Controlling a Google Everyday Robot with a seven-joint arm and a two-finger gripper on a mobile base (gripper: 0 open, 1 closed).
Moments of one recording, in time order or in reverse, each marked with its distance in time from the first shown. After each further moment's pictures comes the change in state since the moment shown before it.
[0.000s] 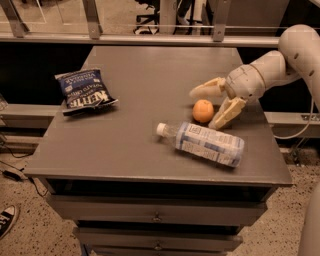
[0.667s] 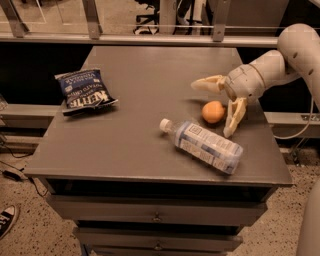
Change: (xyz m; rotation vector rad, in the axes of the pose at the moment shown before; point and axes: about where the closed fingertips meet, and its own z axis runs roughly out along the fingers) arm 0.000 0.000 0.001 -0.005 0.012 -0.007
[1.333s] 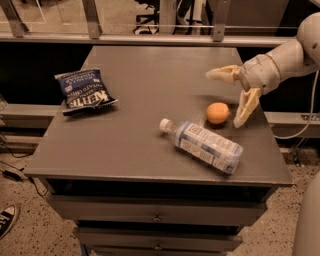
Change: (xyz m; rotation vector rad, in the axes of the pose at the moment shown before) arm 0.004 -0.010 -0.042 0.100 0.044 0.027
